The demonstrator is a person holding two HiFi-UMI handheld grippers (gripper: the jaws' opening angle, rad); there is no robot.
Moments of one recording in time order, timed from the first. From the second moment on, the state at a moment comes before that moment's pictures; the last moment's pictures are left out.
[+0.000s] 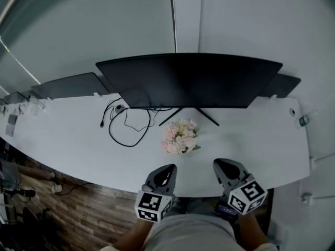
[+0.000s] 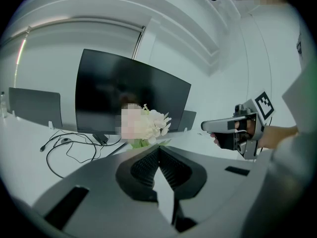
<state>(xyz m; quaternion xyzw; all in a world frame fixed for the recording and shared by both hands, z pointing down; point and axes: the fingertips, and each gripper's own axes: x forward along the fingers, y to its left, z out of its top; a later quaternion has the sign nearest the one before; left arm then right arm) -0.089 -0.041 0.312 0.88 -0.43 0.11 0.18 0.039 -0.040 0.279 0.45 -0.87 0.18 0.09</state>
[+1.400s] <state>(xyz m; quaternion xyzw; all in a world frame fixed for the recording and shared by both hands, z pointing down) -0.072 -0.086 0.404 0.85 -0.45 0.17 0.21 0.017 -0.063 0.353 0.40 -0.88 0.21 0.10</state>
